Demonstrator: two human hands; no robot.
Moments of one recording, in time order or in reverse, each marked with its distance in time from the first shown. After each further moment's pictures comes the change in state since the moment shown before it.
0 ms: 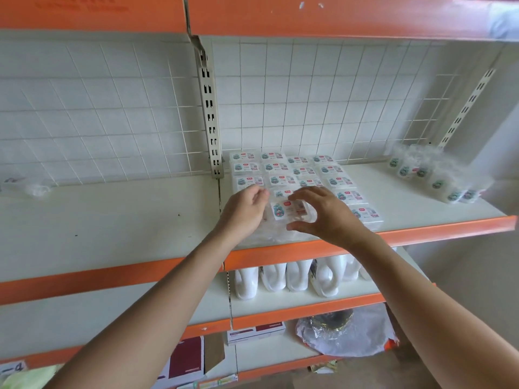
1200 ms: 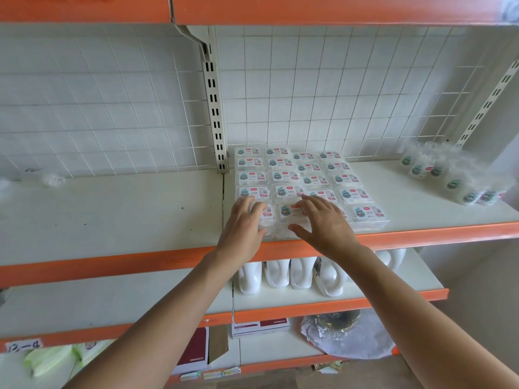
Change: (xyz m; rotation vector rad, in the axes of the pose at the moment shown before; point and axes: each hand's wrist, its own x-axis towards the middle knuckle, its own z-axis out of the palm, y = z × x) left_hand -0.029 -0.031 0.030 0.452 0.021 0.181; right_hand -0.016 0.016 0.032 -0.220 -0.082 0.155
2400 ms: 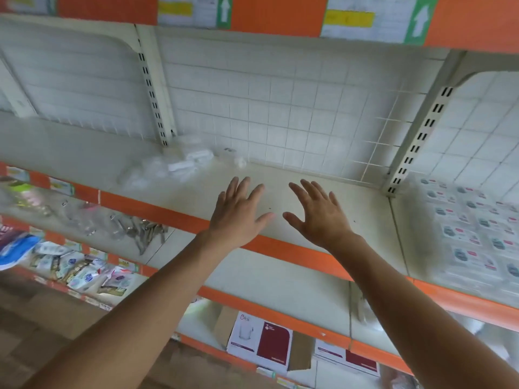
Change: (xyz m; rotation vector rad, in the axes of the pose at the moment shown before) left_hand -0.146 -0.249 -0.228 0.358 -0.012 -0.453; right_hand 0.112 -0.356 0.093 -0.083 -0.151 -0.333
